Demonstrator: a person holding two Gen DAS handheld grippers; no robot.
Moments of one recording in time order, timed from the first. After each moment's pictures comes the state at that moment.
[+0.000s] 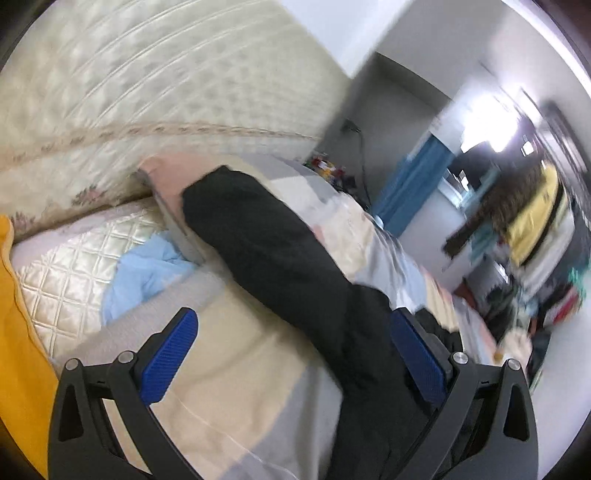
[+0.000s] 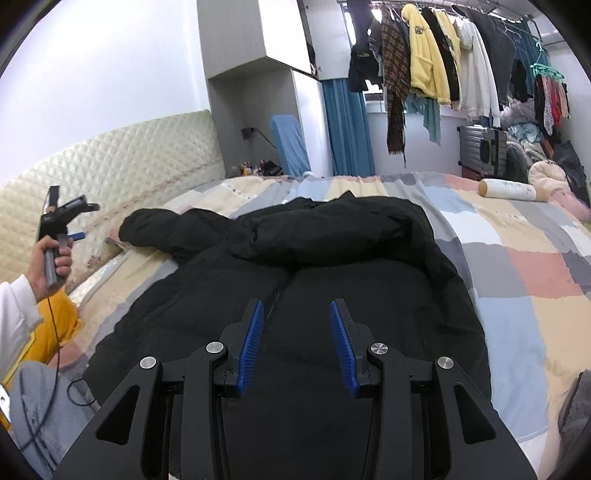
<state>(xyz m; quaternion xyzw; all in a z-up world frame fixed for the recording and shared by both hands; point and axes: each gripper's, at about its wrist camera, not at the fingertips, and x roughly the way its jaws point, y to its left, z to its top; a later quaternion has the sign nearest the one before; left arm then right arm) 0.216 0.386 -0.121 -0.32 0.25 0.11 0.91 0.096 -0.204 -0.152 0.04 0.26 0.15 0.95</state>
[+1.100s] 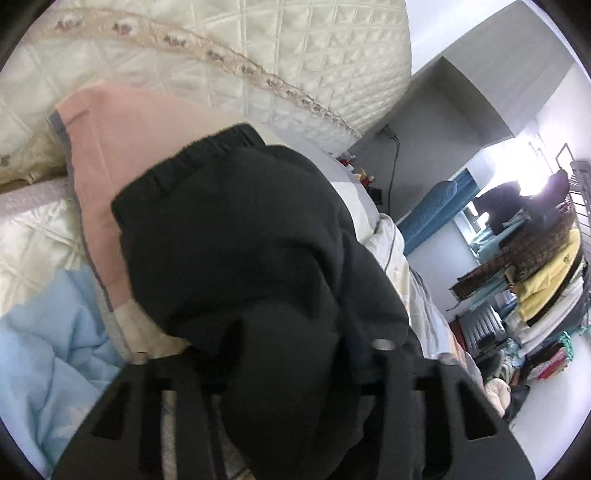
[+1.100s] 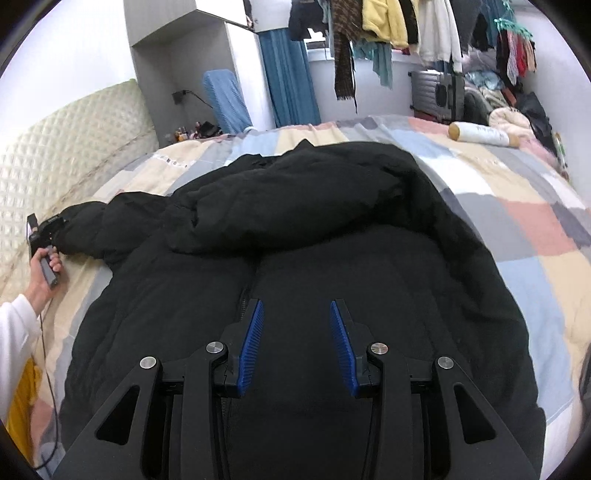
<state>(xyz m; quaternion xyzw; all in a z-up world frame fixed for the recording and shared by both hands) 0.407 0.489 -0.232 -0.40 0.24 0.11 0.88 0.188 -0.165 -0.188 0.07 0.36 0.03 0.93</state>
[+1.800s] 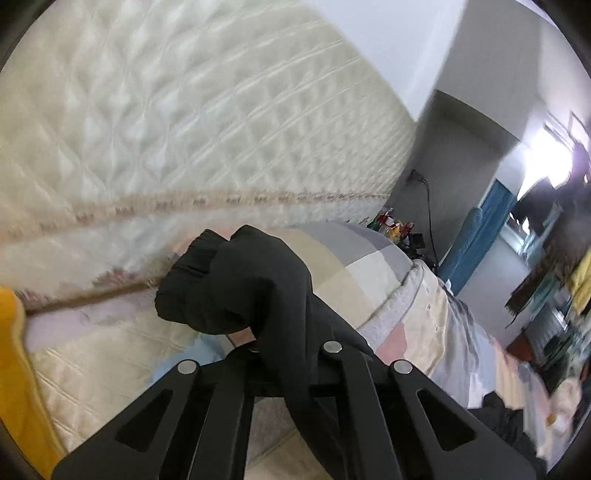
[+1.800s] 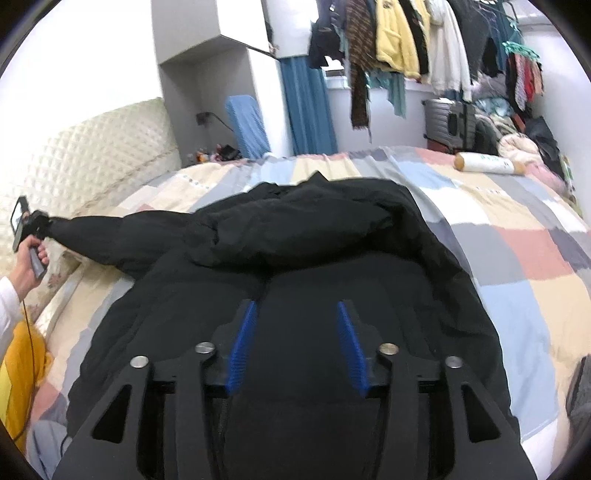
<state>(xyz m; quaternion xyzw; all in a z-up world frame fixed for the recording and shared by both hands) 0.306 0.458 -0.111 -0.25 0.19 0.26 0.91 0.149 -0.178 -0.157 0.04 0.30 0.07 0.95</state>
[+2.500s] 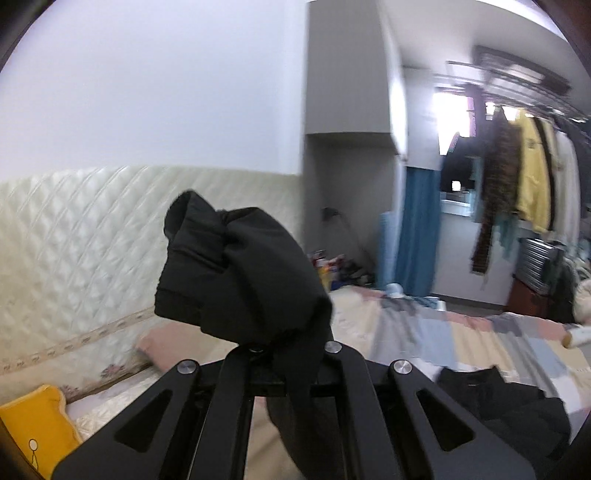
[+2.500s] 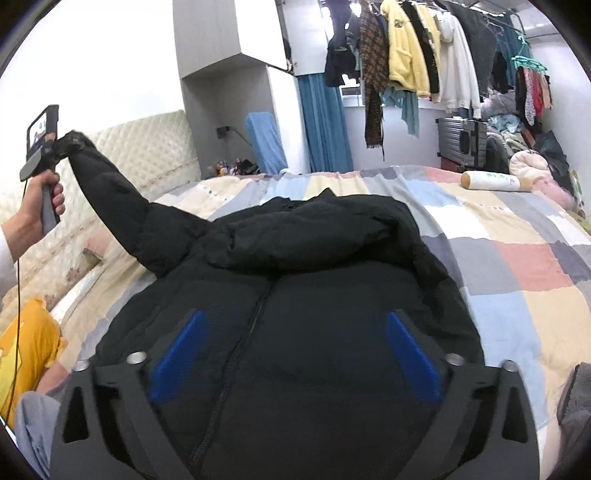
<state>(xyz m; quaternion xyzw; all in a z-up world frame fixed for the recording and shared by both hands) 0.276 0.207 0.028 -0.04 0.10 0.19 0.97 0.110 -0.204 -0.144 0.05 0.26 0.11 0.96</state>
